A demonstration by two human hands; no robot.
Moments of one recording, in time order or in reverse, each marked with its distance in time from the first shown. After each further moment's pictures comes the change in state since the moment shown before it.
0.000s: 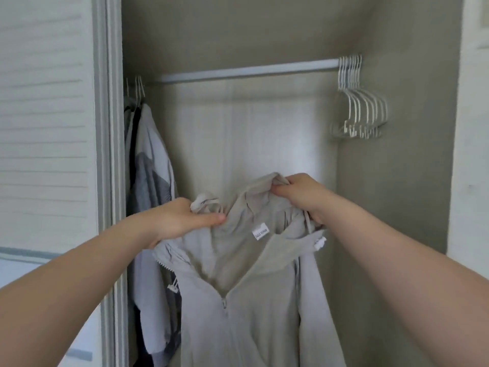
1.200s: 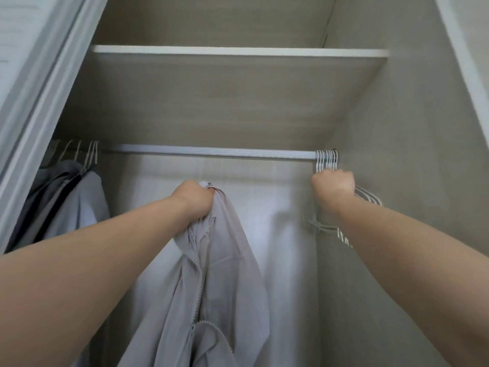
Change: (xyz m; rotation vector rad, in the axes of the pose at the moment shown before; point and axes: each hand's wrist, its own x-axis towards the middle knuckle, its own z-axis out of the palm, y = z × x) left_hand 0.208 0.158 -0.058 -0.191 0.609 0.241; right_hand 0.204 -0.073 -0.163 -1.656 0.733 0.026
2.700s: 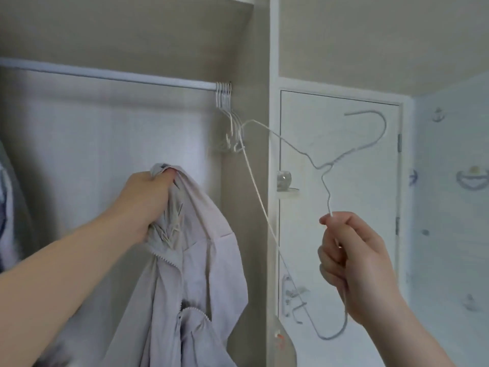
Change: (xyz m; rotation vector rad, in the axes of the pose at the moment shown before) left_hand -0.259 0.044 0.029 -0.507 -0.262 -0.162; right_hand -0.421 0.208 -0.092 2.036 -0.168 0.613
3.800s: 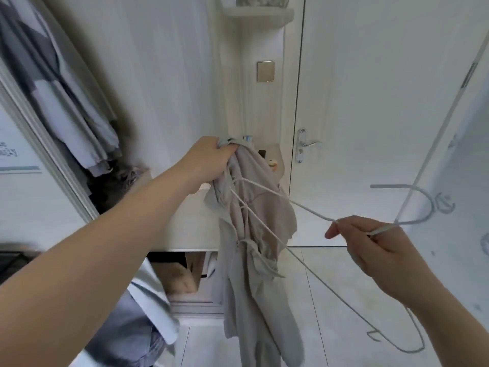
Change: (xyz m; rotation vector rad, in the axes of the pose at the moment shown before) left_hand -0.316 -0.074 0.169 0.443 -0.274 -0.284; right_hand -0.213 0.005 -0.321 -0.520 -0.487 0.258
